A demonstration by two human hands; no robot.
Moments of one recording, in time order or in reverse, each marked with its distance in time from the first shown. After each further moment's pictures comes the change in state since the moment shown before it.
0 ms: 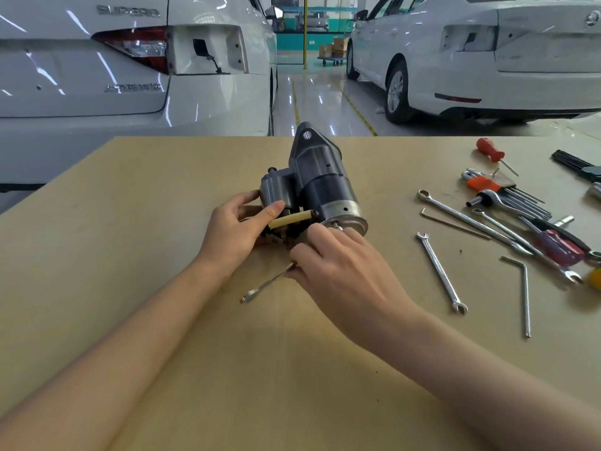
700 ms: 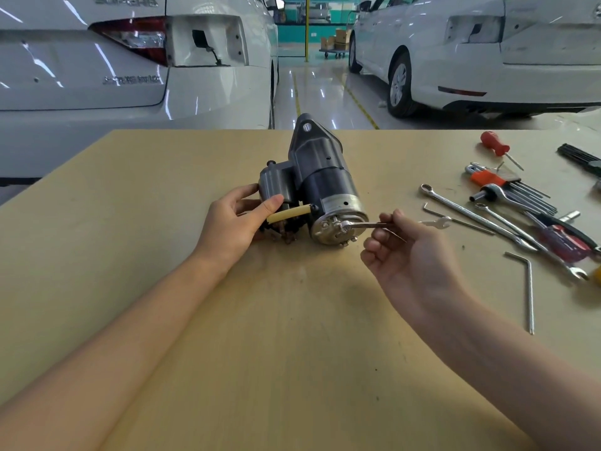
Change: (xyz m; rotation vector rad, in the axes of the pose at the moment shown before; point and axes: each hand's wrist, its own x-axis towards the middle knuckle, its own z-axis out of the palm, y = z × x) left_hand 0.001 -0.003 0.002 -0.036 0.007 0.014; right_hand -0.009 0.038 -0.004 1.952 0.468 1.347
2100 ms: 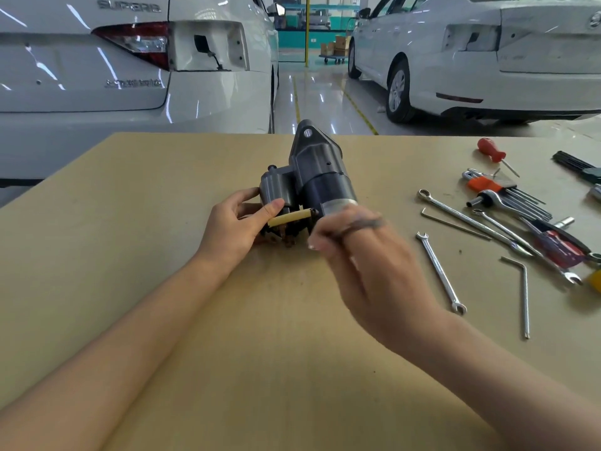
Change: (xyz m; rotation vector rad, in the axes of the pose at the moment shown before) left_hand -0.001 0.002 -0.001 -0.002 -0.024 -0.016; right_hand -0.021 0.013 0.015 -1.350 -0.492 -1.432
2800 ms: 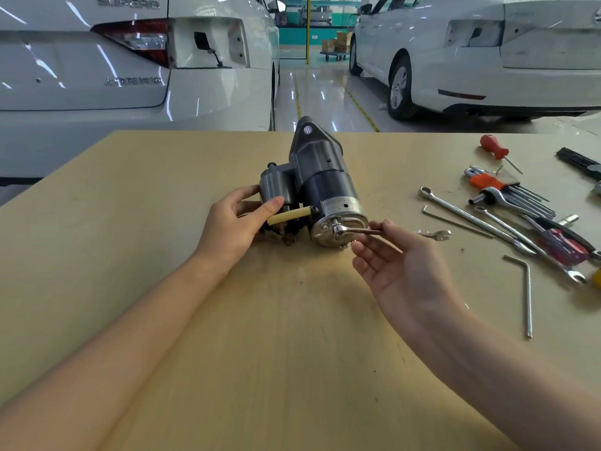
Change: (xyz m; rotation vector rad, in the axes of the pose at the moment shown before) left_hand 0.001 0.000 0.001 0.012 0.026 0.020; right_hand -0.003 0.011 -0.006 1.374 0.477 1.448
